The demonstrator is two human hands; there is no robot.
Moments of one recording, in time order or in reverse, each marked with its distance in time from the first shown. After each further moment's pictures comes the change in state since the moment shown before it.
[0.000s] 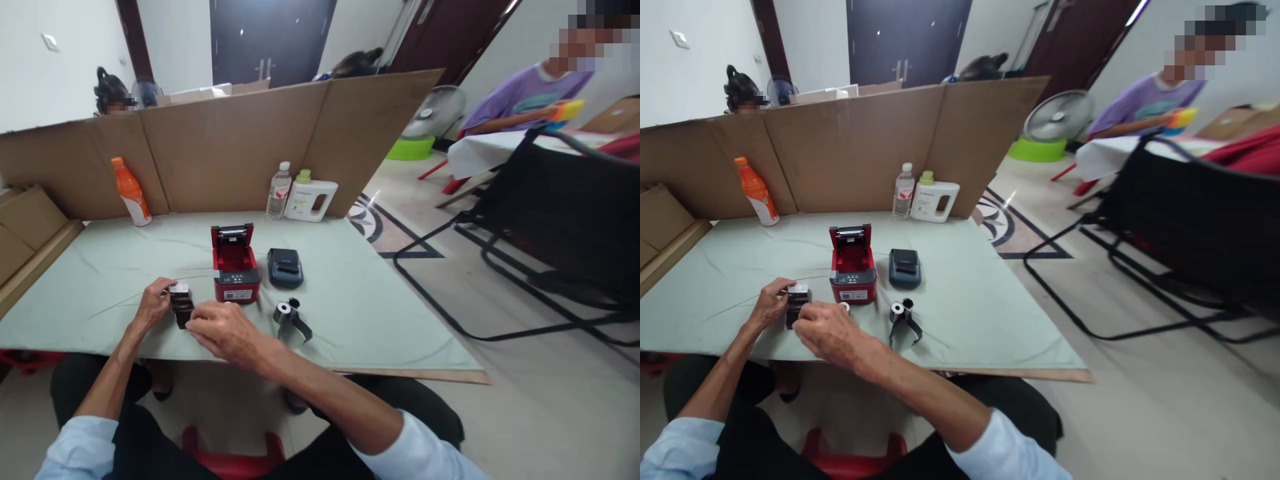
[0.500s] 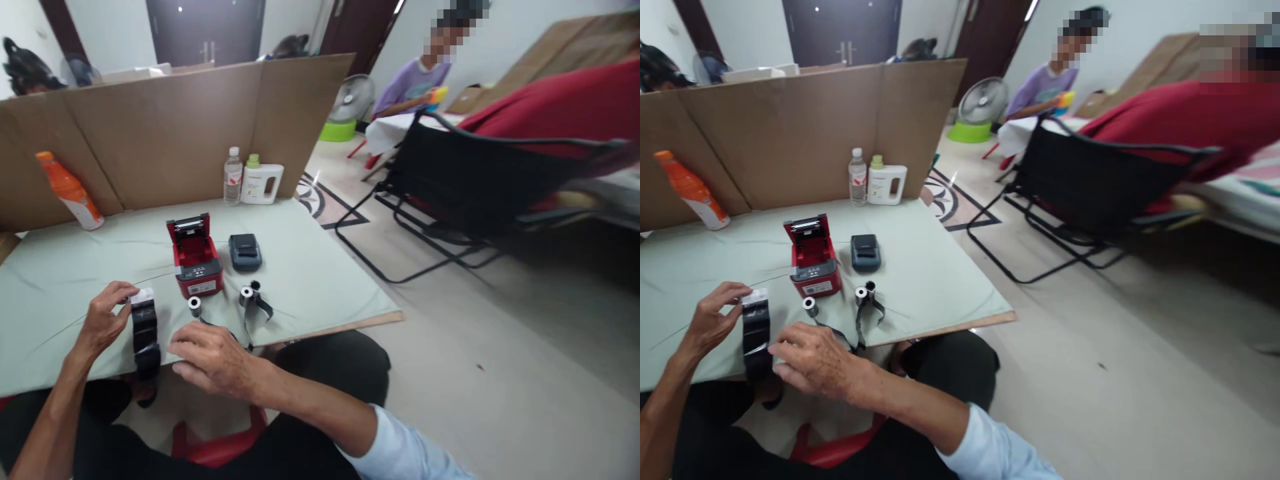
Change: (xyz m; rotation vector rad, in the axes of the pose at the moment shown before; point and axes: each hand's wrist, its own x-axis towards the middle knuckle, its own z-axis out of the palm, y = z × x) left_hand 0.012 0.066 -0.040 0.052 -0.036 0.197; right_hand -0.046 -0.025 0.000 0.136 0.156 0.127
